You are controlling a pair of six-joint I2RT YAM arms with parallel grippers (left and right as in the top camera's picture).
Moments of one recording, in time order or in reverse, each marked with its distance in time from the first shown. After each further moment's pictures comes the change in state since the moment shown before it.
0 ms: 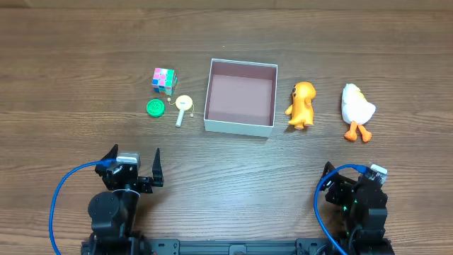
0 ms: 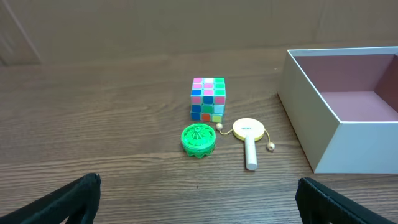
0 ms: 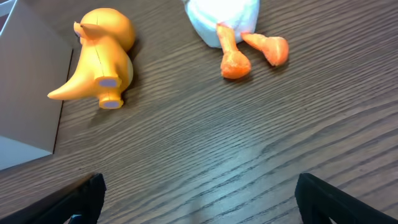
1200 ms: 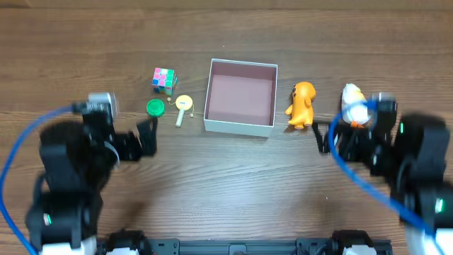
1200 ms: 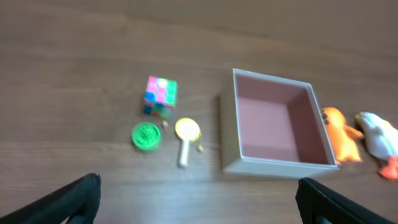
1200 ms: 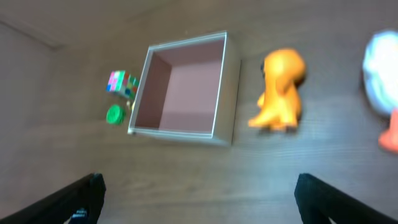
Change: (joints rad) left arm 0.000 0.792 0.927 -0.503 0.145 -0.190; right arm 0.000 0.836 0.966 -0.280 -0.510 -0.106
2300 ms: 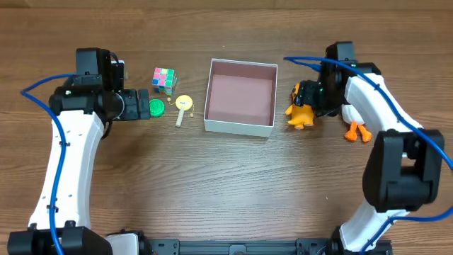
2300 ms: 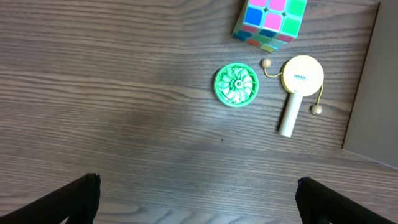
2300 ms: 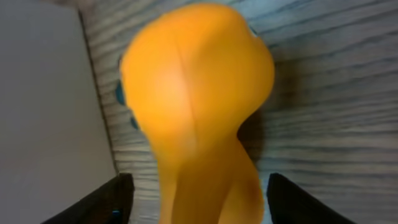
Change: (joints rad) left arm 0.004 0.660 0.246 -0.151 -0.273 0.079; right arm 0.043 1.030 0.227 0.188 0.184 0.002
